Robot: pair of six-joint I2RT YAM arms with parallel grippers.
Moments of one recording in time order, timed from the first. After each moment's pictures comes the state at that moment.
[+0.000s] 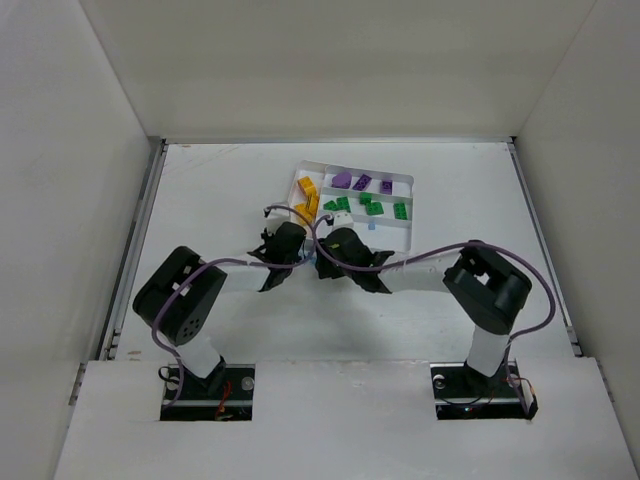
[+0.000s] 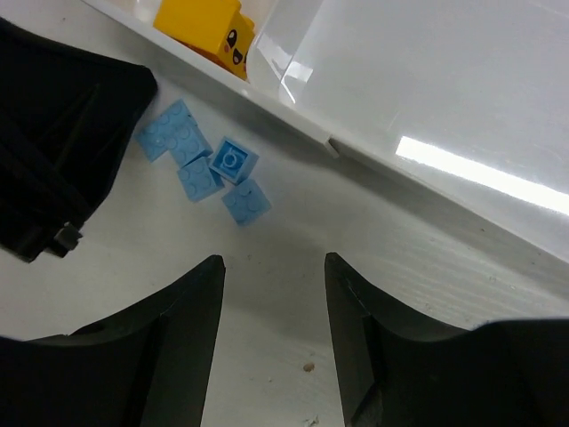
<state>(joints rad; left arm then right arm) -0.63 1.66 0.68 0.24 -0.54 -0.55 0.90 1.81 0.96 0.16 0.26 0.52</state>
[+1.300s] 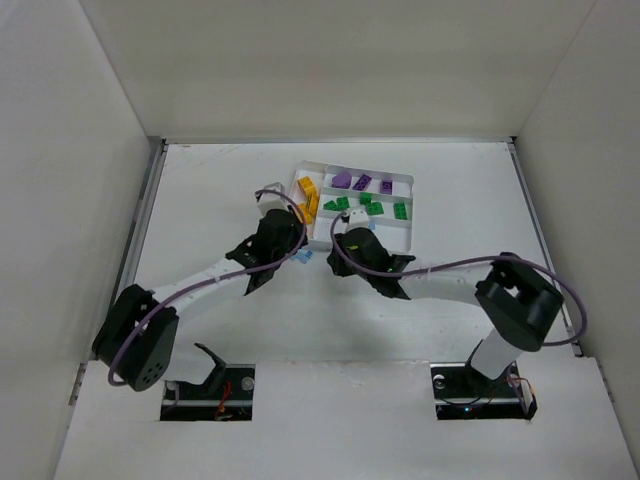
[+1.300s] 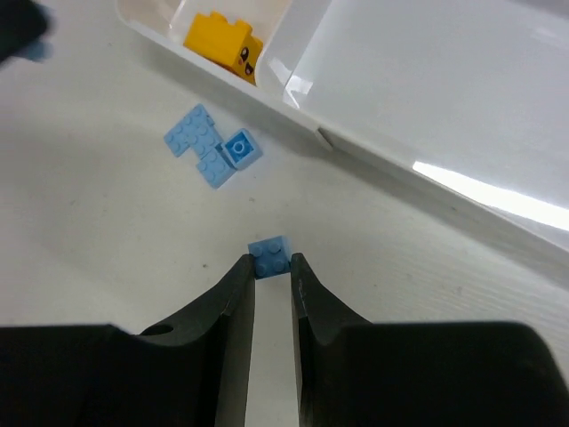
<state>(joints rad) -0.62 1.30 0.68 0.13 -0.35 -0.67 0.89 1.70 0.88 0.21 0.26 0.53</state>
